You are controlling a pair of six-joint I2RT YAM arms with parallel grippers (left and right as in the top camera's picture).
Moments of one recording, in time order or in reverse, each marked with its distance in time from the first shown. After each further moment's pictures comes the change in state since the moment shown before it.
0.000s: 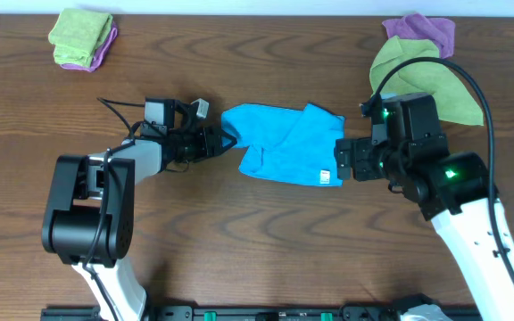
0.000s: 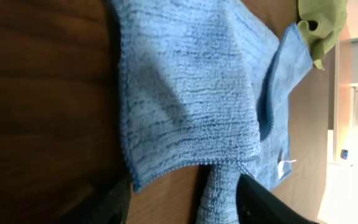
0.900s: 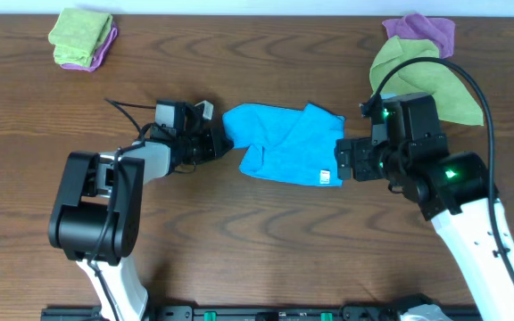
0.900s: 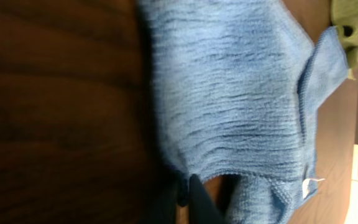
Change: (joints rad) left arm -0.051 0.019 -0.008 0.035 -0.109 -0.056; right arm 0.000 0.000 0.000 -0.002 0.000 0.000
